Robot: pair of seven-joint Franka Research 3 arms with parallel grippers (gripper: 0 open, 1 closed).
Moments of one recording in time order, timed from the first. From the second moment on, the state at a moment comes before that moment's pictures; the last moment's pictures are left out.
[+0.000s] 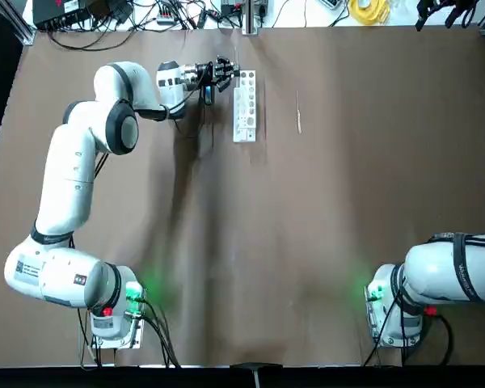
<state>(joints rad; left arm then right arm) -0.20 1.20 -0.16 -1.18 -1.75 1.81 -0.61 -0.05 -0.08 0.02 -1.72 0.02 1.63 -0.15</state>
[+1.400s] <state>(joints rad) -0.20 1.20 -0.16 -1.18 -1.75 1.81 -0.61 -0.02 -0.08 0.03 -1.72 0.02 1.64 -0.15</state>
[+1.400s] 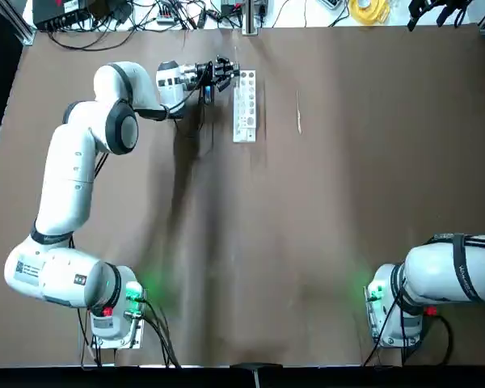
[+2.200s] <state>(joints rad) -0.19 1.15 -0.16 -1.15 -1.75 1.81 -0.63 -0.02 -0.07 0.03 -1.72 0.02 1.67 -0.15</state>
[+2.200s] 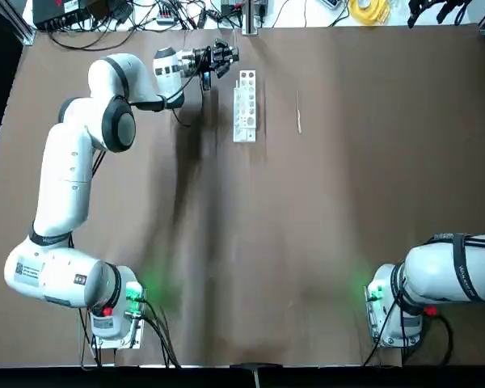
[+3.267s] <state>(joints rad) -0.20 1.15 -0.16 -1.16 -1.80 1.85 -0.63 -0.02 -0.07 0.03 -1.72 0.02 1.67 -0.15</state>
